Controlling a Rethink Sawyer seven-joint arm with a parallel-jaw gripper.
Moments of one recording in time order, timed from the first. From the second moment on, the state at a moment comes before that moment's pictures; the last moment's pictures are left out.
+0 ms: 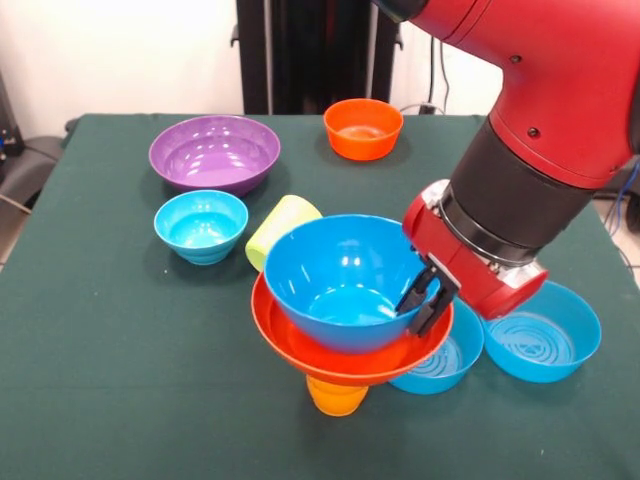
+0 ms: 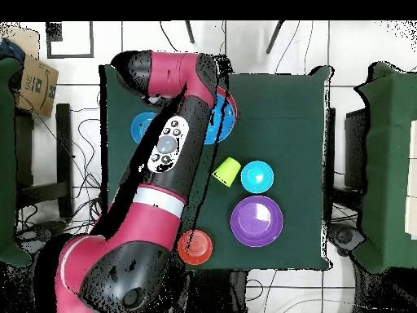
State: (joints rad) arm 0.13 0.02 -0.74 0.62 0.45 1.05 2.52
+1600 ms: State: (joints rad) arm 0.12 0.02 -0.74 0.58 0.46 1.09 2.52
